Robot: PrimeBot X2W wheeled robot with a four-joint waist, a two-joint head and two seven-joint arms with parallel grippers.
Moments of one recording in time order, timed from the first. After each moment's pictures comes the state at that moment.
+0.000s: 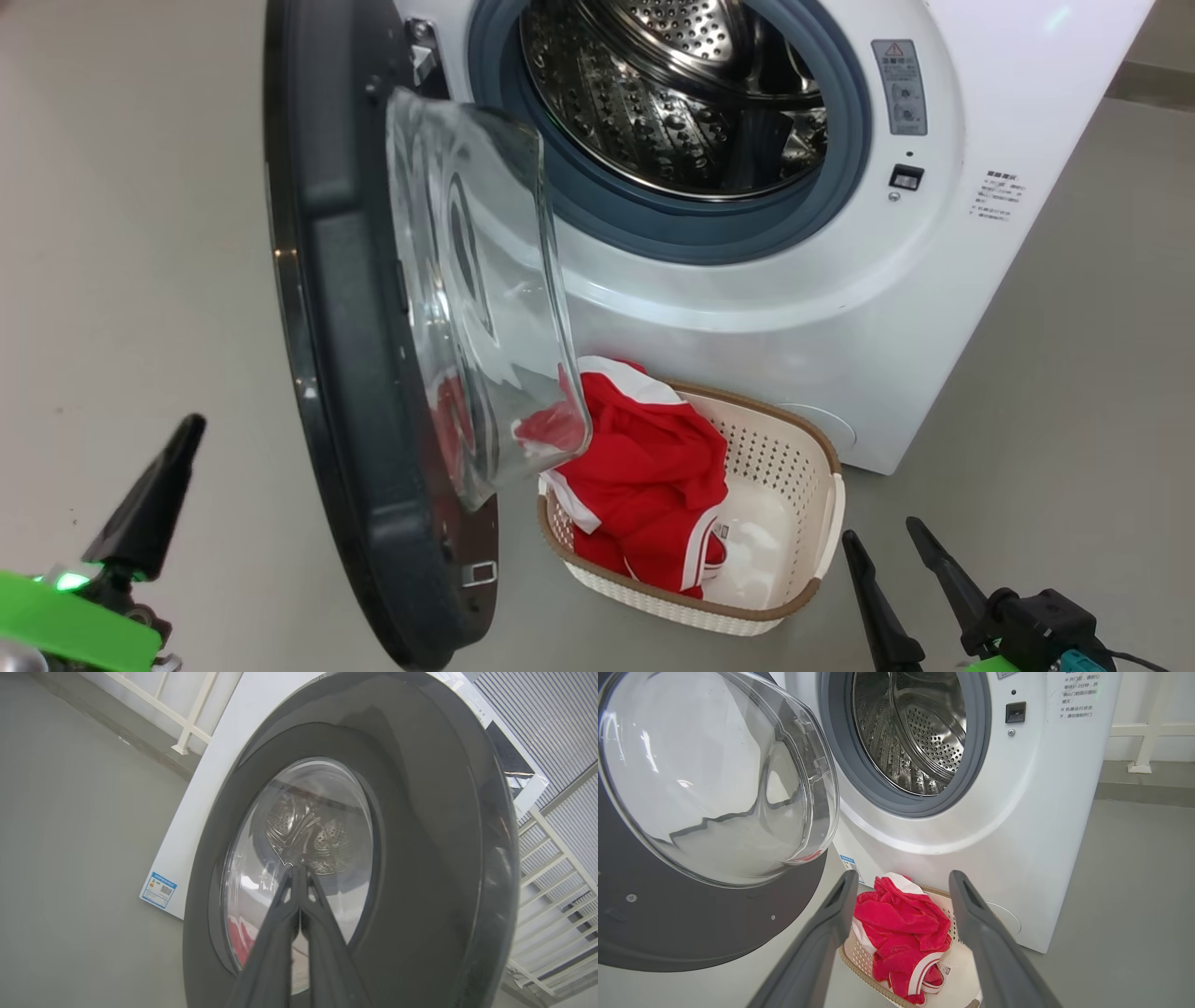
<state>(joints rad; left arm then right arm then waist) -0.15 0.66 -0.25 0.03 -1.35 -0.13 -0.17 0.10 -0.05 0.10 0.21 0.32 0.12 -0.26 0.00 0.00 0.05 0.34</state>
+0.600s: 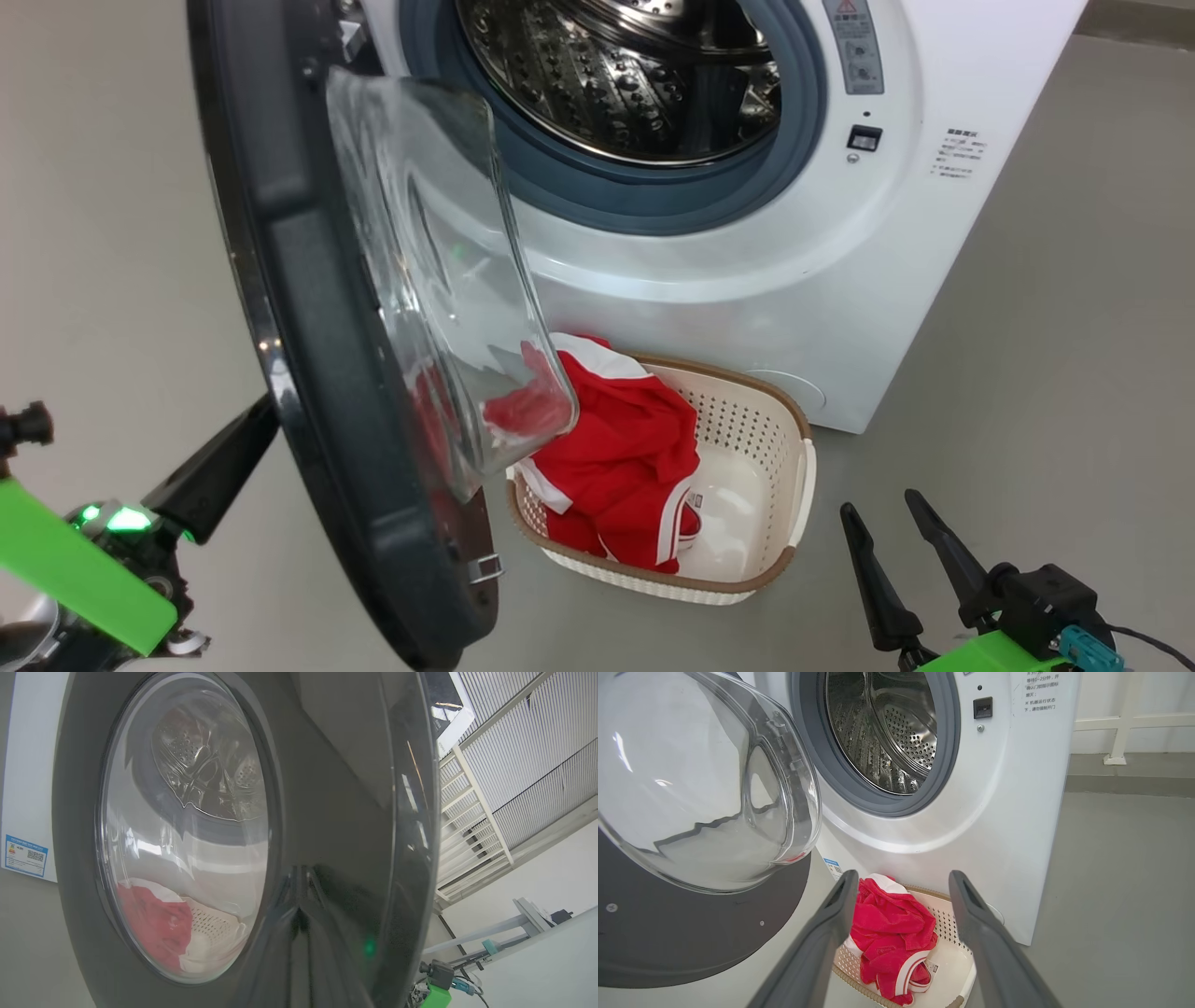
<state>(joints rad) -0.29 0.78 -0.36 -0.17 -1.58 -0.12 0.05 0.06 -0.05 0.10 0.21 0.32 0.12 -0.26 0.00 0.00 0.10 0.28</state>
